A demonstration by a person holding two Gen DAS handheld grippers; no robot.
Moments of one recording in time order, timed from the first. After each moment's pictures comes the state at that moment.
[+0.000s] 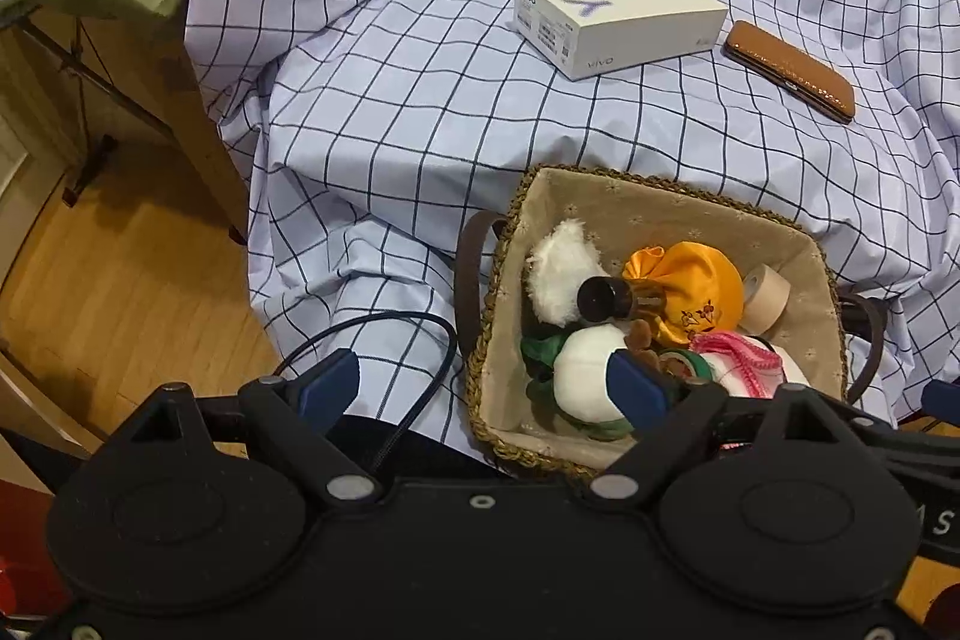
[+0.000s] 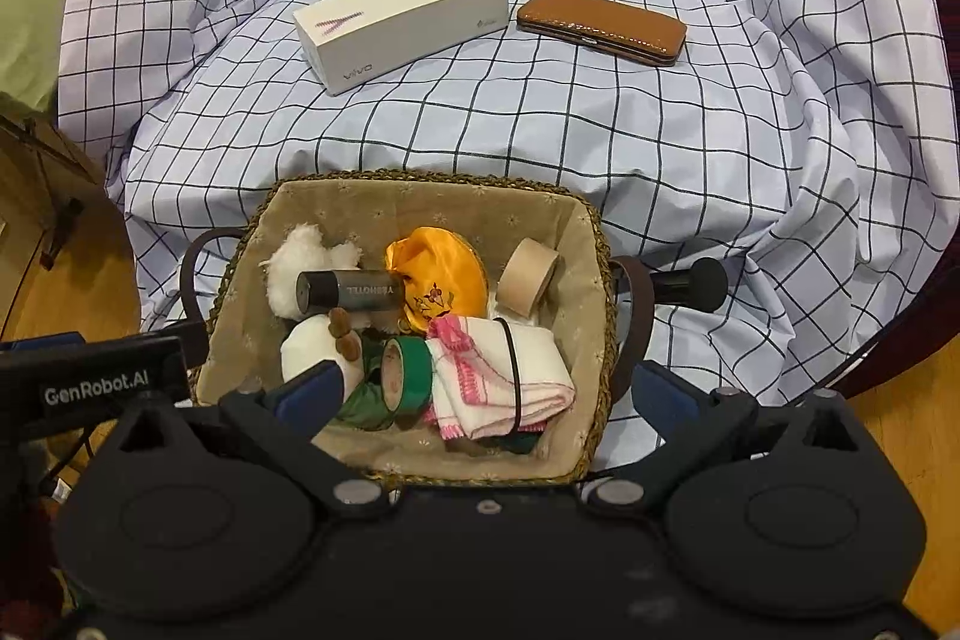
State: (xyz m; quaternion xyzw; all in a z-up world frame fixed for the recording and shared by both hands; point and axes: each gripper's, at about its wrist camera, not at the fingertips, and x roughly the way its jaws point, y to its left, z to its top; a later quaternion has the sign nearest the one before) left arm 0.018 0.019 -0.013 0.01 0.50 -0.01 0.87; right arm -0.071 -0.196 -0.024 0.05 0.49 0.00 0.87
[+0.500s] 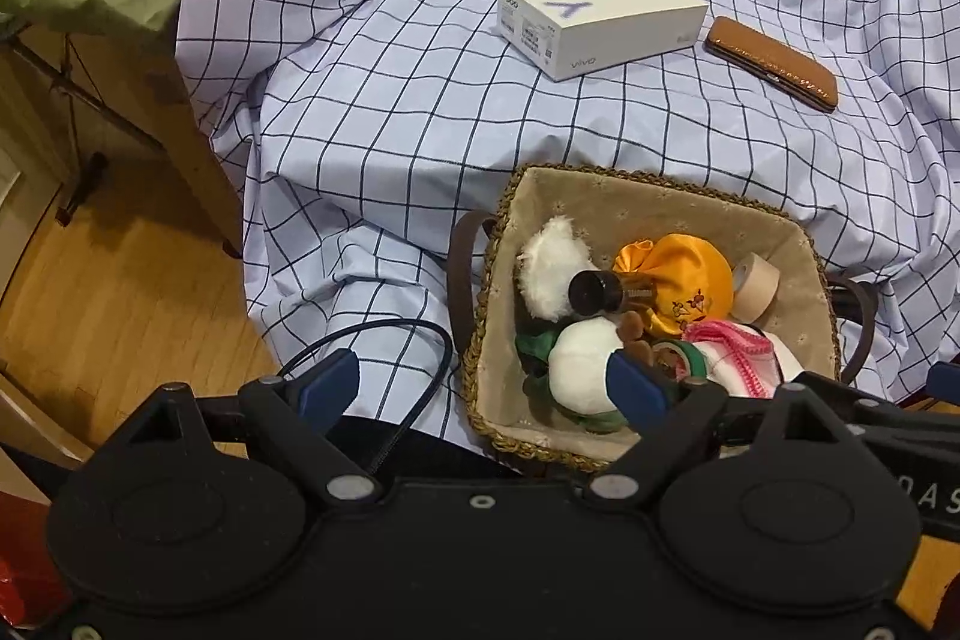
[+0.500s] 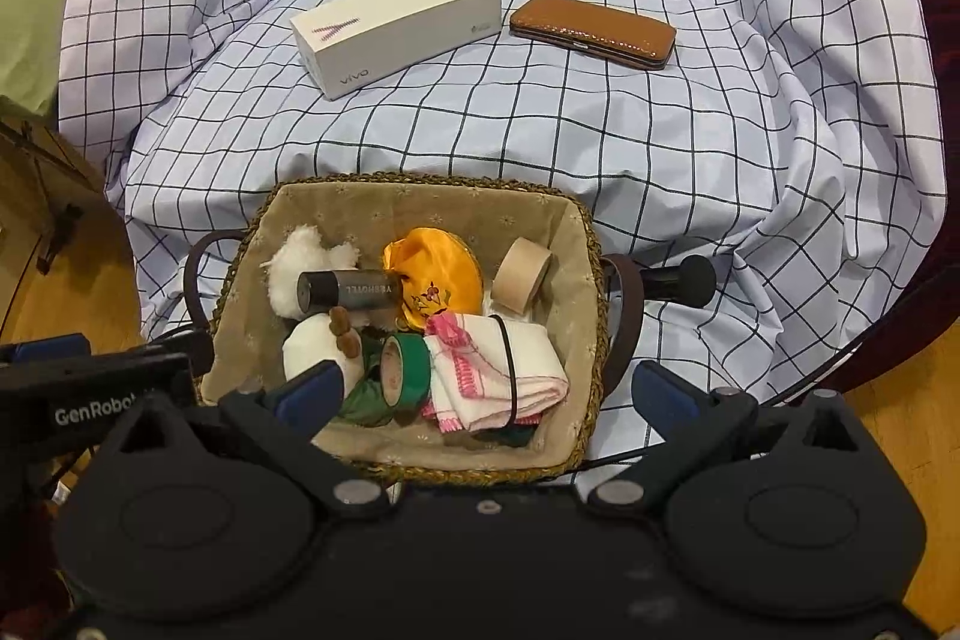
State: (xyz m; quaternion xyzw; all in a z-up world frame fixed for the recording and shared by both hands) left arm 0.011 0.019 -0.010 0.03 0.49 -0.02 0.87; right arm -0.077 -0.197 -0.018 0.04 0.48 -0.01 0.87
